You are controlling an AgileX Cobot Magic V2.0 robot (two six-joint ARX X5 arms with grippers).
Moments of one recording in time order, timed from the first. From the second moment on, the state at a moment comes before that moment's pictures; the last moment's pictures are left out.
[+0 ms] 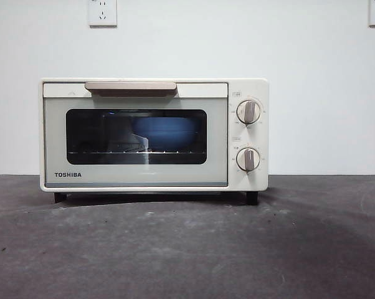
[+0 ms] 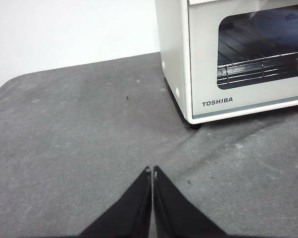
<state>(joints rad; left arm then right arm) 0.03 0.00 0.03 -0.18 0.10 0.17 -0.08 0.23 0.18 0.12 -0.03 -0.02</state>
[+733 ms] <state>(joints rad) 0.03 0.00 0.03 -0.18 0.10 0.17 -0.01 0.00 0.02 -0.08 -0.03 -0.02</state>
